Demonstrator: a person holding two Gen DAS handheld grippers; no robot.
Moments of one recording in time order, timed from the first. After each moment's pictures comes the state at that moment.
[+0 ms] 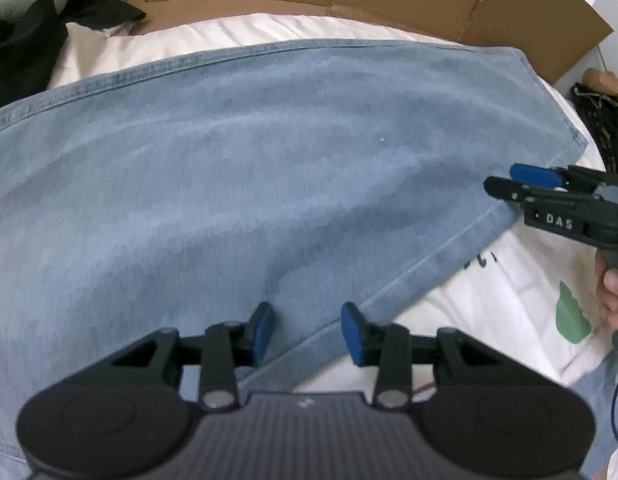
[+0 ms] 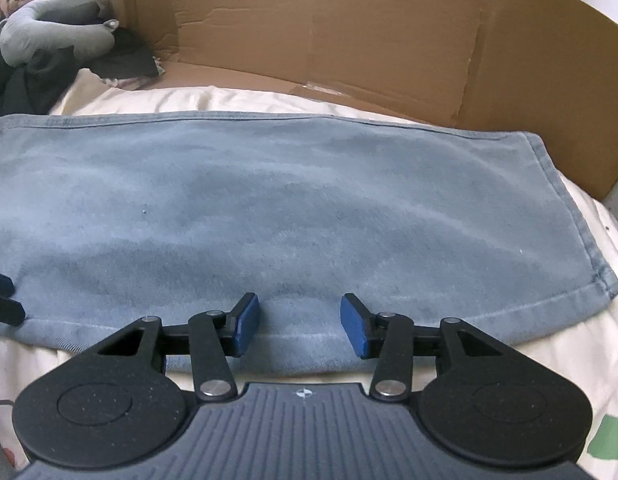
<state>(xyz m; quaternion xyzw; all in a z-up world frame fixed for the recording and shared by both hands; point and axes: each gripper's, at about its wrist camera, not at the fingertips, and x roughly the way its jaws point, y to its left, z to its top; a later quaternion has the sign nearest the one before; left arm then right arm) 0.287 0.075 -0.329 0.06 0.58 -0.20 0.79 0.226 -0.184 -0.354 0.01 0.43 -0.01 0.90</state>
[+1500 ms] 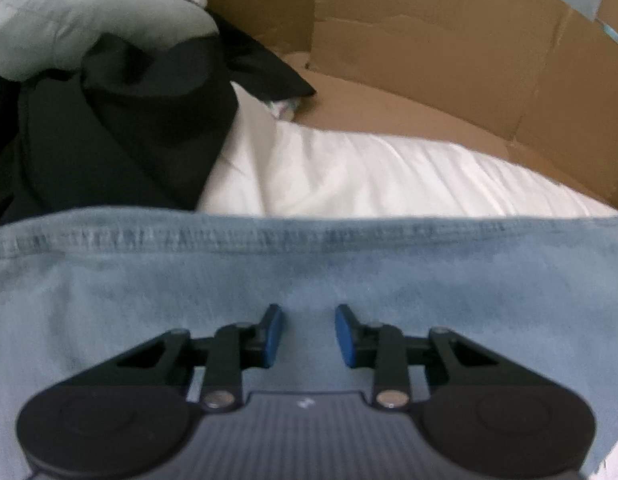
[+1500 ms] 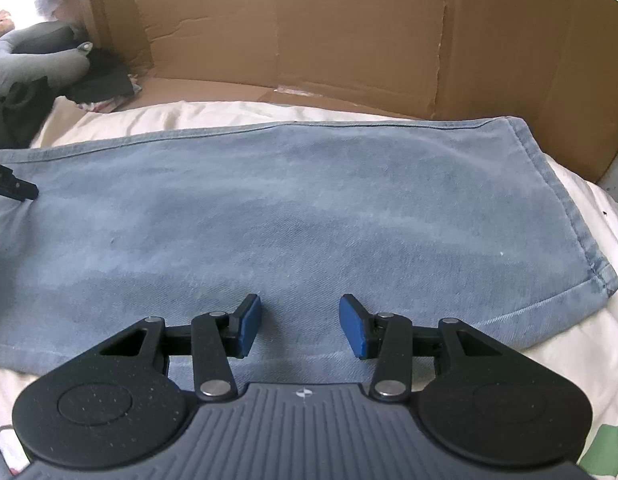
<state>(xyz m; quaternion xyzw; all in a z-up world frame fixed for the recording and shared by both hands) 0.436 0.150 -0.338 0.01 0.50 -0.04 0.87 0.247 -0.212 -0.353 0.05 0.44 -0.02 0.90</state>
